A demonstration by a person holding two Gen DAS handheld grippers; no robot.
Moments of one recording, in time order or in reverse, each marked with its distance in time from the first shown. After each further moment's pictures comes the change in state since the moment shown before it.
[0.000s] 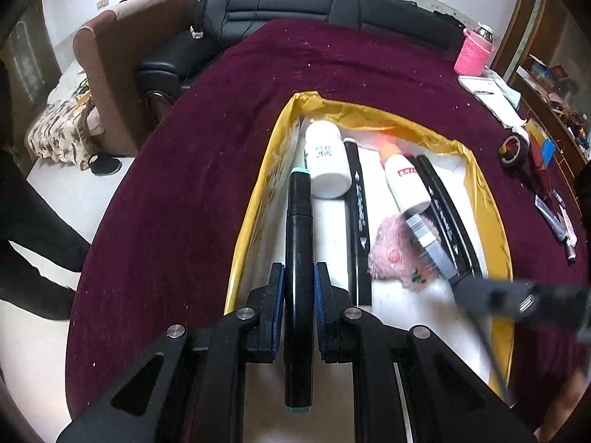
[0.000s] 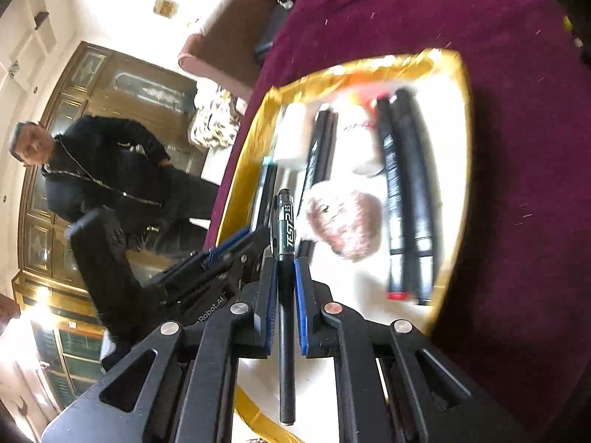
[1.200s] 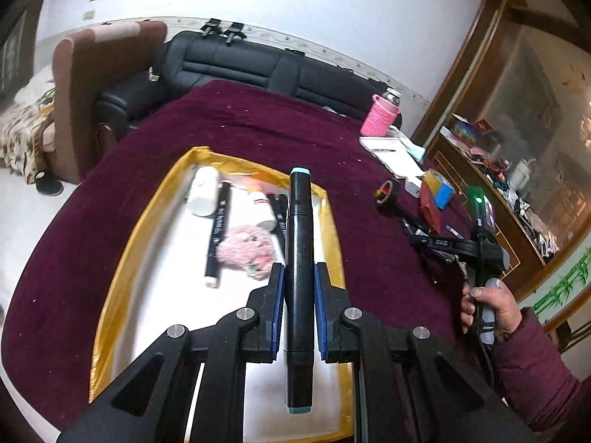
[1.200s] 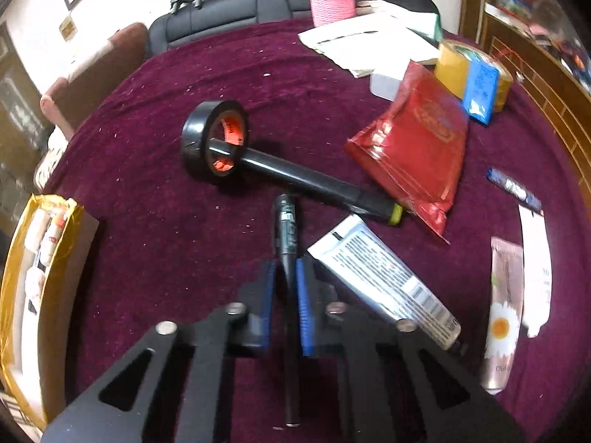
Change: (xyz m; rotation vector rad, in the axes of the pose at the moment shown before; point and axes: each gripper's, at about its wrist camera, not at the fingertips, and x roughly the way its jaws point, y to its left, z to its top) left arm -0.085 -0.055 -0.037 -0.058 -0.257 -0.295; right arm -0.168 -0.151 0.027 -0.054 -0.329 -0.698
